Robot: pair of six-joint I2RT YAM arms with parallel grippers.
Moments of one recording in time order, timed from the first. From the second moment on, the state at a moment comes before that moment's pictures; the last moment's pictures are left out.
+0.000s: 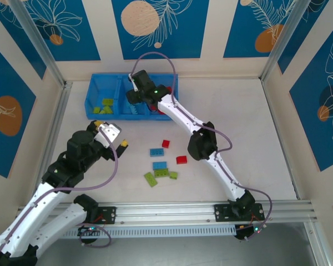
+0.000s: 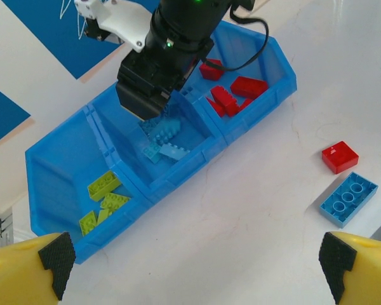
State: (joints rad) left arm -0.55 0.66 0.80 -0.56 -0.14 0.37; right arm 0.72 2.60 2.69 -0.78 0.10 0.15
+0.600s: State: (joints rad) left arm -0.55 0.67 0.80 -0.59 -0.05 0.38; right arm 0.73 1.36 1.28 -0.66 0.08 0.60
